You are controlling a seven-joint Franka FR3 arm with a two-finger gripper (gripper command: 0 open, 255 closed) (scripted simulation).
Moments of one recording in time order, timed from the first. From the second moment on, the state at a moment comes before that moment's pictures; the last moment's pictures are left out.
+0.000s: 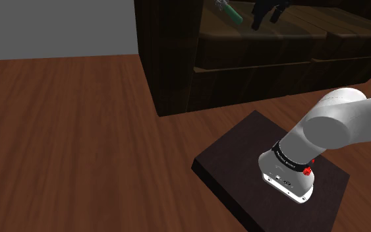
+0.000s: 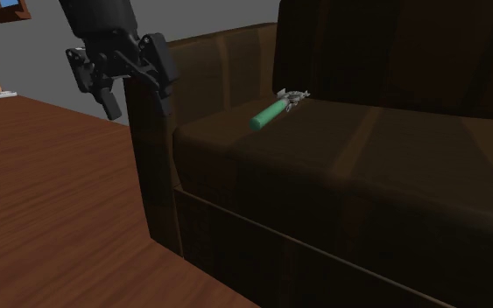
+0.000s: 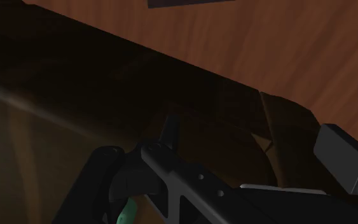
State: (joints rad) arm -0.02 -0.80 0.04 -2.31 -0.11 1.60 0.10
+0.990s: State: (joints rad) arm -0.09 -0.33 -0.08 -1.97 -0.11 1.74 0.08
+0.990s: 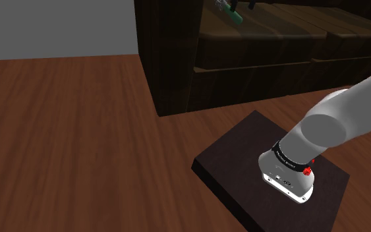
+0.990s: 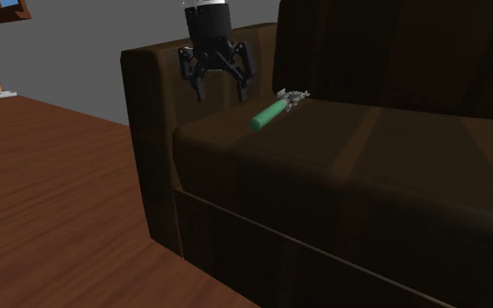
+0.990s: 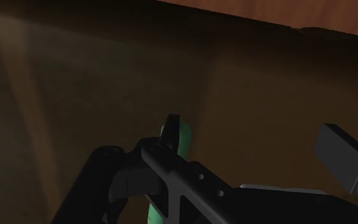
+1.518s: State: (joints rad) arm -0.14 -0.04 -0.15 -1.68 -0.05 1.76 0.05
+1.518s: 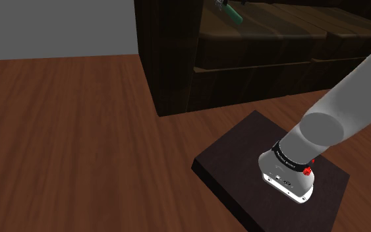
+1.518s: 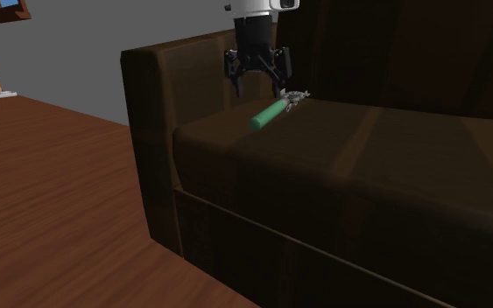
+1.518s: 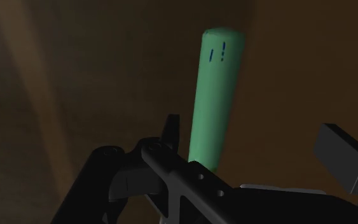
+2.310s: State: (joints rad) arm -0.18 0.18 -0.18 -1.50 0.01 1.79 0.03
